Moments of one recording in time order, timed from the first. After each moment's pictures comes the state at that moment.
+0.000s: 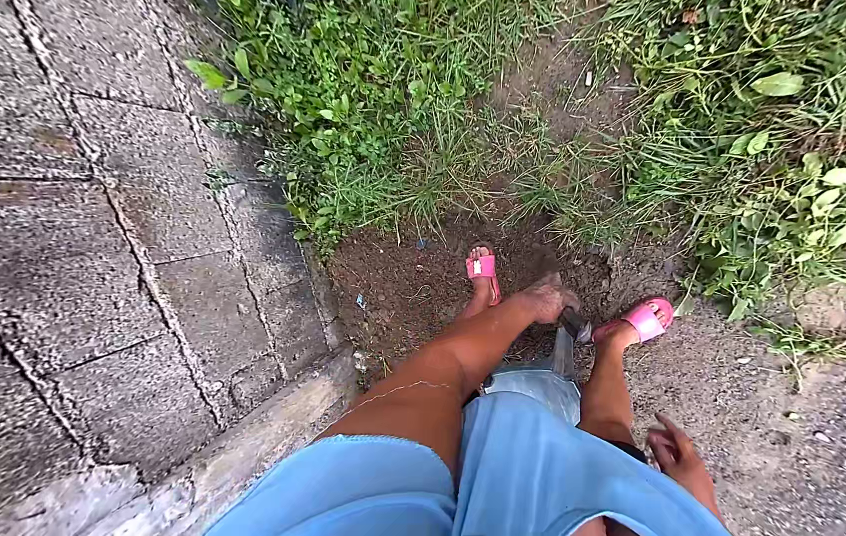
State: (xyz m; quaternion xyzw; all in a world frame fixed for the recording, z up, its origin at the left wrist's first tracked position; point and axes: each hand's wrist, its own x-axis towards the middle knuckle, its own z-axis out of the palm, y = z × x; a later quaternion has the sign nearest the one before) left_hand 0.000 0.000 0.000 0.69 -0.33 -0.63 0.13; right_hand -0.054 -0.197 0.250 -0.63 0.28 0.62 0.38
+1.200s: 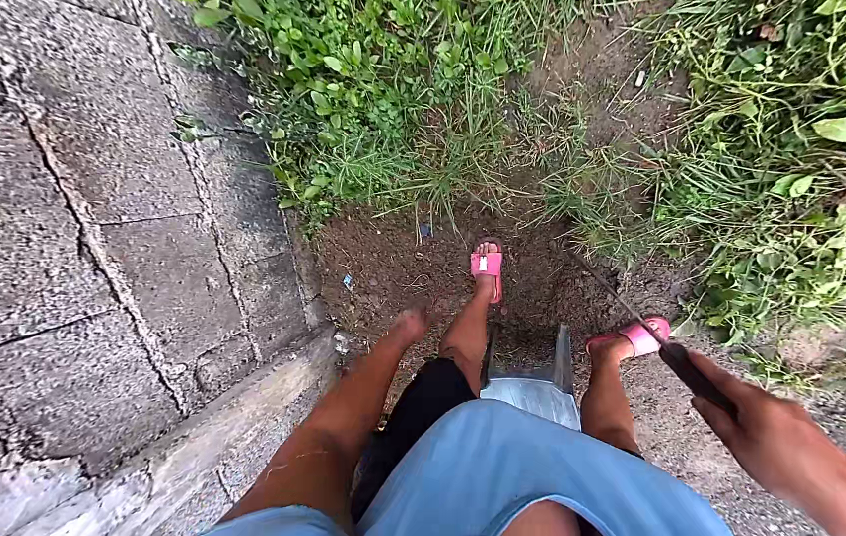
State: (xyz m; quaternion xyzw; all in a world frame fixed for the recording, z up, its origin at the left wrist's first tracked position) left_hand -0.045 0.296 0.036 0.76 0.22 -0.60 0.13; right_hand 0.001 -0.212 0.191 -0.82 0.04 0.53 0.22
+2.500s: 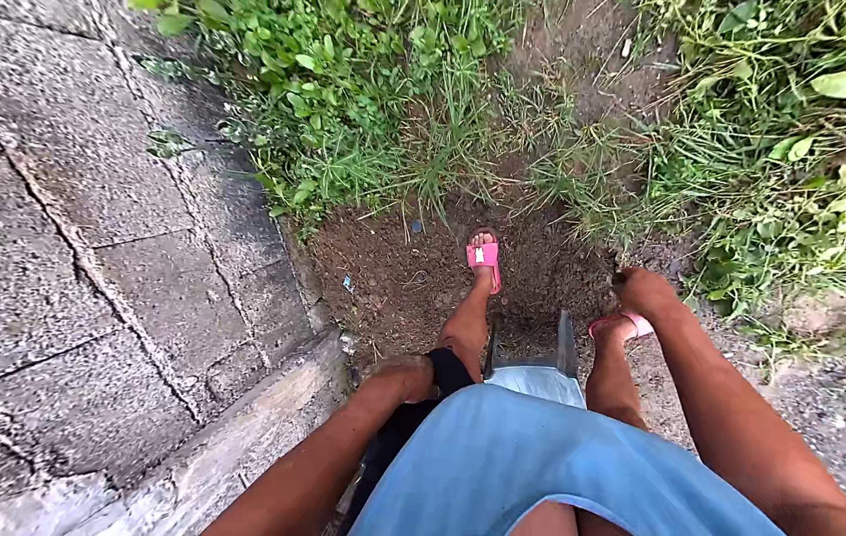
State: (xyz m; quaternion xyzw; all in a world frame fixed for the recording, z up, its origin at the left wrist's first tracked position) left_hand -0.021 0.219 0.151 0.56 -0.01 -0.82 -0.11; right_hand 0.035 -0.154 -0.001 -0.74 0.14 0.64 0.13
